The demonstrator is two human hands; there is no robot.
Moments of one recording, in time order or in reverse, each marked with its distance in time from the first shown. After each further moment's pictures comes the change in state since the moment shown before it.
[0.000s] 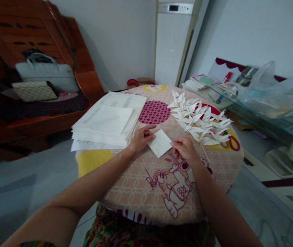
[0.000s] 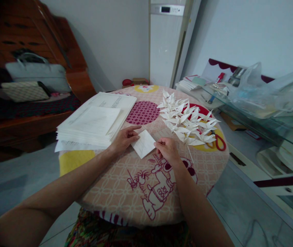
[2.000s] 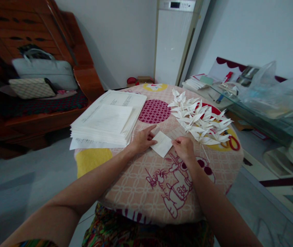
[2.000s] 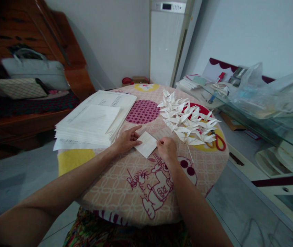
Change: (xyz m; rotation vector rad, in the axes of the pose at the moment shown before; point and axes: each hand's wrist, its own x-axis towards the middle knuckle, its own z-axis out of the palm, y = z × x) left_hand 0.003 -0.010 -0.001 0.276 -0.057 0.009; right_hand 0.010 0.005 0.005 -0.599 0.291 -0.107
